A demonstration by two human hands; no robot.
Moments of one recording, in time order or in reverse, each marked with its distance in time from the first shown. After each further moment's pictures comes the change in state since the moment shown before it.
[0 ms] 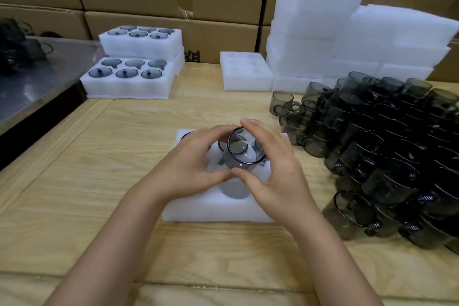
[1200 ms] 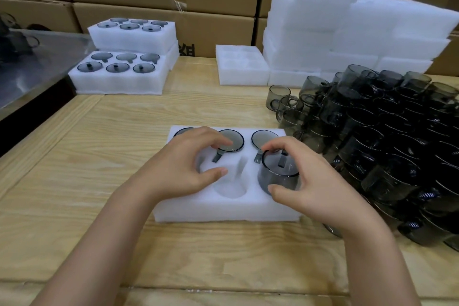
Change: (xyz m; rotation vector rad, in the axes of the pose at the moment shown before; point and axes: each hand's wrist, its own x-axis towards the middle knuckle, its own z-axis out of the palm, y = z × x) left_hand -0.004 -0.016 -0.002 0.172 -0.073 -0.108; right_hand -0.003 0.001 -0.056 -0.070 -0.388 0.331
